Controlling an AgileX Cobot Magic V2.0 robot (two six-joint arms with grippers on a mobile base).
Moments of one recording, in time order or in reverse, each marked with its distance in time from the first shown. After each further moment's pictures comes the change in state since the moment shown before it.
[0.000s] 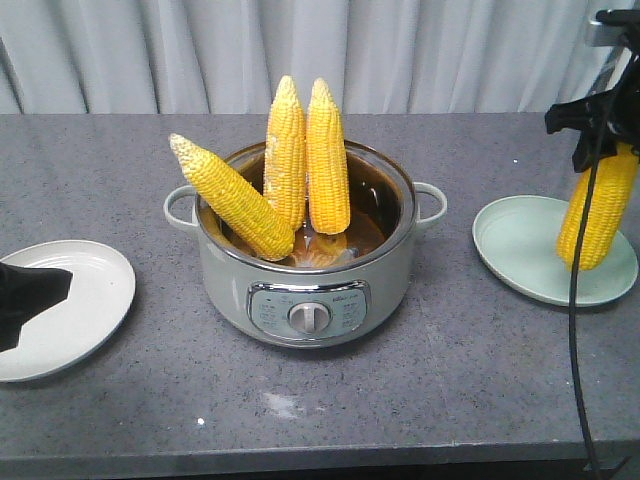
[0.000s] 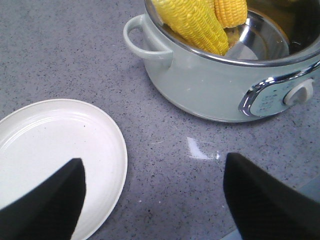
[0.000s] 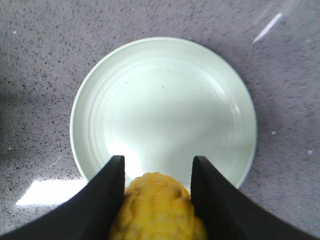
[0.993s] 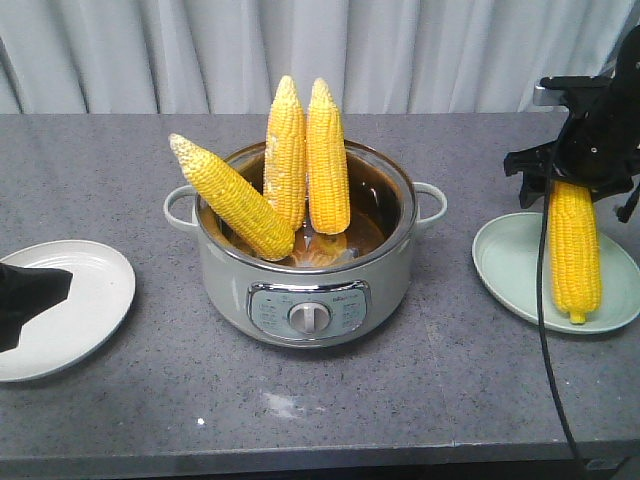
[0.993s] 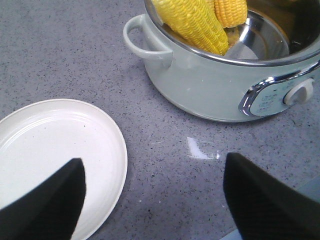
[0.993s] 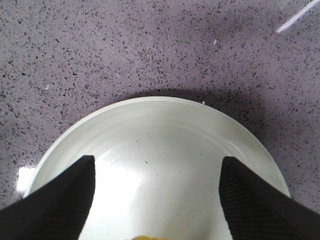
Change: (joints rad) left arm 0.000 0.000 0.000 0.000 0.001 0.000; right arm 0.000 0.200 -0.005 0.010 -0.128 -0.021
